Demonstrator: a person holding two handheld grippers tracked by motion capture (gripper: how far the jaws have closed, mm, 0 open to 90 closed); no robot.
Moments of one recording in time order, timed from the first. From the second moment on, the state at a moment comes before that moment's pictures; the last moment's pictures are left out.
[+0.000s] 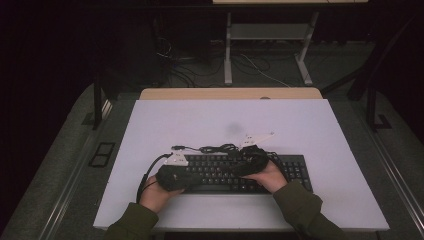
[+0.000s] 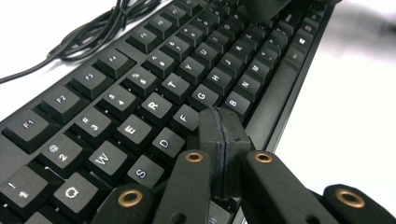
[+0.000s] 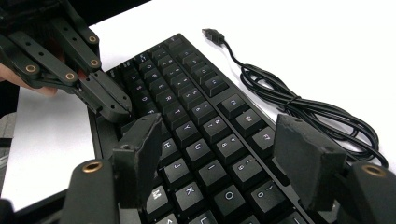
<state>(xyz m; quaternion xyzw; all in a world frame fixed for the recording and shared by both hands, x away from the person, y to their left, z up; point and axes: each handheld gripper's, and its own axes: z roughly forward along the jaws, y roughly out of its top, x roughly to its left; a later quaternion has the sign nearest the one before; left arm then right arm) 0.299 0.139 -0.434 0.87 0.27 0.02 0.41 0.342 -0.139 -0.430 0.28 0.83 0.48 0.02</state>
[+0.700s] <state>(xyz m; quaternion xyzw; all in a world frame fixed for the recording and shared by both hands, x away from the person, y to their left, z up) 0.299 0.139 -0.432 0.87 0.27 0.03 0.41 0.342 -0.139 -0.430 0.28 0.83 0.48 0.02</state>
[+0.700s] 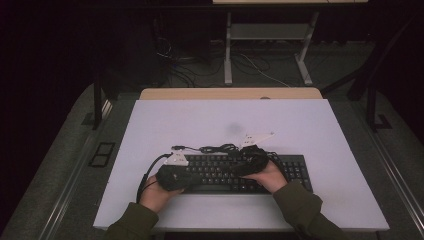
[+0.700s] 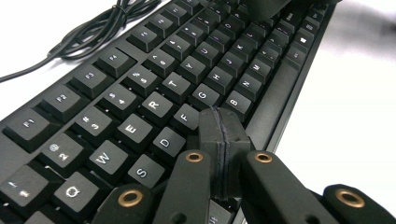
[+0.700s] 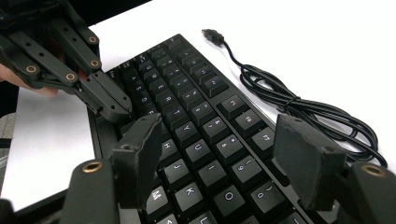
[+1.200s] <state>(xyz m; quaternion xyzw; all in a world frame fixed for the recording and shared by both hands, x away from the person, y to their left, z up) 0.299 0.145 -0.425 0.86 0.28 0.04 0.42 0.342 -0.140 -0.428 0.28 0.83 0.48 0.02</state>
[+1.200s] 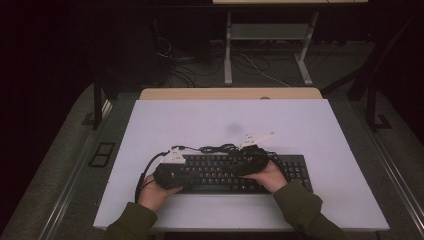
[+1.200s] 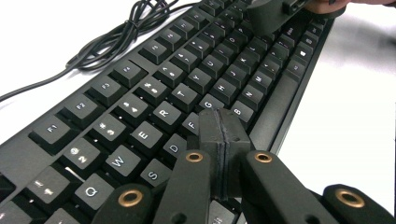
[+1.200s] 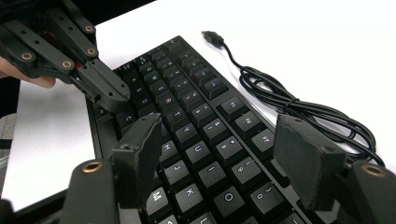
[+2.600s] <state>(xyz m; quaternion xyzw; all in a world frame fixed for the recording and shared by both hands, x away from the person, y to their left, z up) 0.324 0.151 -0.434 0.85 0.31 0.07 0.42 0.341 -0.138 -0.430 0.28 0.83 0.48 0.02</state>
